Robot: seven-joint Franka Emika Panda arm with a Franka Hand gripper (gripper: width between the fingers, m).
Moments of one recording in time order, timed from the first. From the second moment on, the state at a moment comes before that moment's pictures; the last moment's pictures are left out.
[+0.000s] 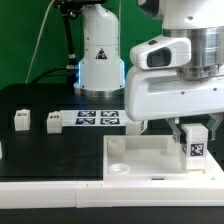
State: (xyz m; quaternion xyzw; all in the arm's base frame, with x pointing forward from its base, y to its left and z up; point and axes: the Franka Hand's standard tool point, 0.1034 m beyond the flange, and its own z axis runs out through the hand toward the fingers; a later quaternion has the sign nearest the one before) arm 0.624 0.121 0.073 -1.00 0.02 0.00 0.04
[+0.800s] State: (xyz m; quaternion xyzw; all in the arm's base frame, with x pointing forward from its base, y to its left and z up) arm 0.624 0.124 0.071 -0.86 0.51 0.03 0.05
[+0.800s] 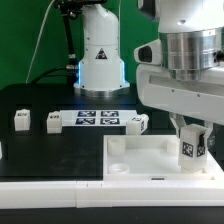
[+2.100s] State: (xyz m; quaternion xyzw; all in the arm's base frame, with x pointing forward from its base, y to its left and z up) arm 0.623 0.118 0.072 -1.00 -0.03 0.01 0.05
